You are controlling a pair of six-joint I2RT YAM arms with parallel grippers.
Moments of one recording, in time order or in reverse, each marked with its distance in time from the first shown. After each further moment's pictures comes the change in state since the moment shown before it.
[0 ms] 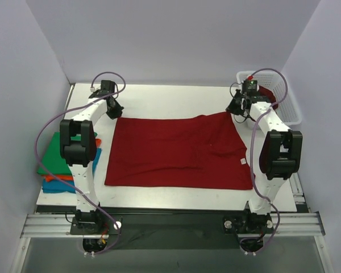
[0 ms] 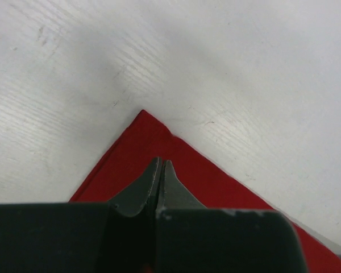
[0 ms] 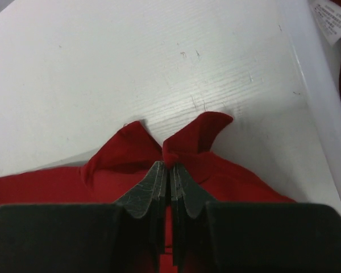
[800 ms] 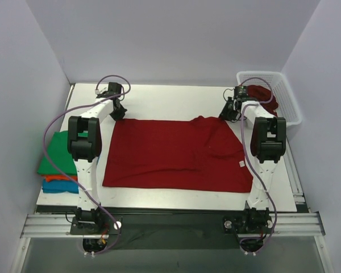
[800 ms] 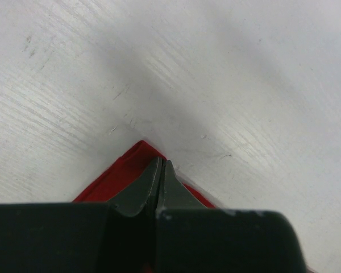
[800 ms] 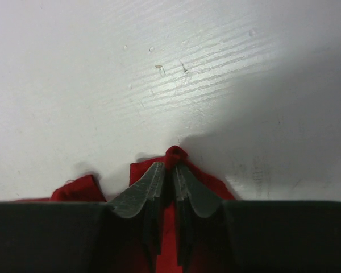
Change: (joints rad) left arm -0.028 0.116 0.080 -0.025 -0.109 -0.035; right arm 0.000 0.311 0.142 0.013 -0.072 0.006
